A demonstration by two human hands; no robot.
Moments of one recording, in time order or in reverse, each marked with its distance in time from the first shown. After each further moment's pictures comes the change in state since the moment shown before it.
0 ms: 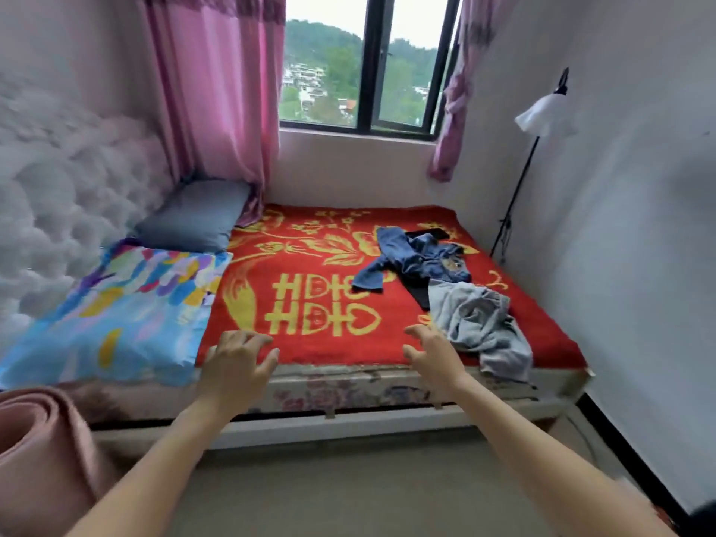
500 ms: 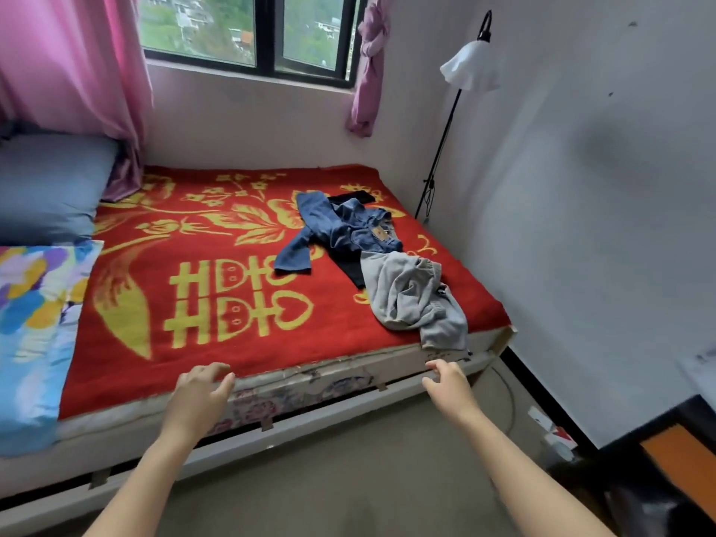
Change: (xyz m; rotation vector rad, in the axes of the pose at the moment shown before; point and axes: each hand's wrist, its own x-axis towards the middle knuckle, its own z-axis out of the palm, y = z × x) left_hand 0.120 -0.023 0.170 -0.298 -0.374 -0.149; right_hand 0.058 0.148 0.011 0.003 0.082 0.577
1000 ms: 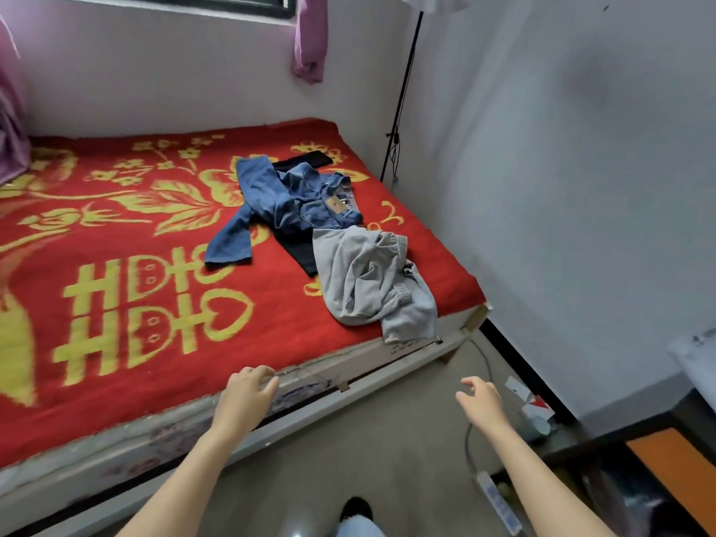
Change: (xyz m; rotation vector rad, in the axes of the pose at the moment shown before) left_hand 0.116 0.133 0.194 0.050 -0.307 0.059; right_hand 0.147 0.156 -0.059 0.052 0.013 0.358
